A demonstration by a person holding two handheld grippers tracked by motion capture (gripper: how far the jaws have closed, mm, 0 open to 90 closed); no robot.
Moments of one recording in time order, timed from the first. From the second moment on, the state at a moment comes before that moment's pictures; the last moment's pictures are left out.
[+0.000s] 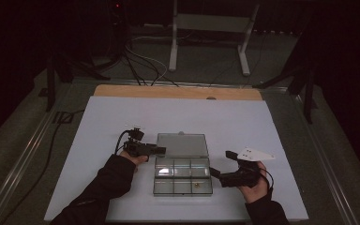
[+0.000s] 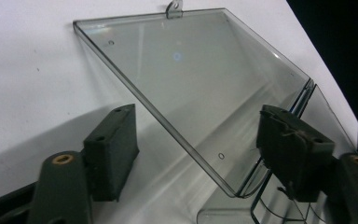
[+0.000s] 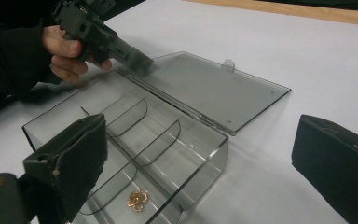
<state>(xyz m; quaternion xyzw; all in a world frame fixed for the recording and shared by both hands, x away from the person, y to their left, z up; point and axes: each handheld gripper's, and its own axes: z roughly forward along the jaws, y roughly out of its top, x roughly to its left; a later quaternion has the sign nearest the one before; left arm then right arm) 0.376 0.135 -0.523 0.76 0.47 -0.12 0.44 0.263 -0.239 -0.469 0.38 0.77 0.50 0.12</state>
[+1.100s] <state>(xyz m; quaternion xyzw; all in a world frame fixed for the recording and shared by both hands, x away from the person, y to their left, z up) 0.375 0.143 -0.517 0.76 0.44 -0.12 0.46 0.263 -0.240 -0.469 0.38 0.77 0.50 0.12</state>
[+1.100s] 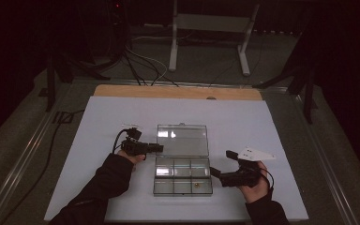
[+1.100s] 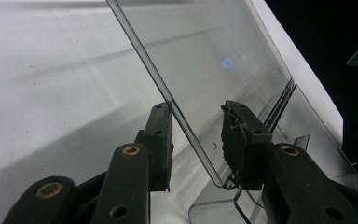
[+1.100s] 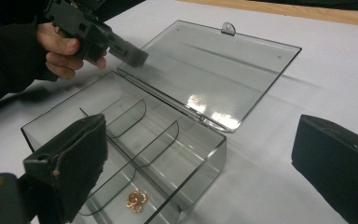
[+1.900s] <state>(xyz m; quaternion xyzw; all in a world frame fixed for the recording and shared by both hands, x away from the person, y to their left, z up) 0.371 0.150 -0.511 0.77 0.41 -0.11 0.49 0.262 -0.240 -0.469 0.38 0.77 0.50 0.12</state>
